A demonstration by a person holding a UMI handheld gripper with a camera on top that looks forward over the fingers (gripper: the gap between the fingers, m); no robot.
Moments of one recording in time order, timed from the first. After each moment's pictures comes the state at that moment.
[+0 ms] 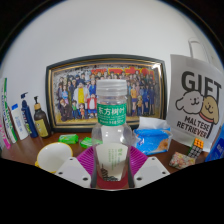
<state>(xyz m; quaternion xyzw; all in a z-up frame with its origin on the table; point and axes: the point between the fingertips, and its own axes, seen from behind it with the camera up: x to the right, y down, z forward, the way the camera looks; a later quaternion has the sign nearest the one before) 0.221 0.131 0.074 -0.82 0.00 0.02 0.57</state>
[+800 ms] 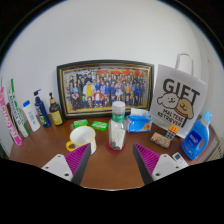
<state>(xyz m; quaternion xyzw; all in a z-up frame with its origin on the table) 0.198 -0.028 0.140 -0.87 0.03 -0.02 0.49</state>
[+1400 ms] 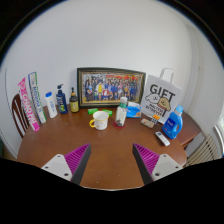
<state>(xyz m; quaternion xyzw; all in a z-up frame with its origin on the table) 0.113 -0.249 0.226 -0.88 0.03 -0.07 0.46</state>
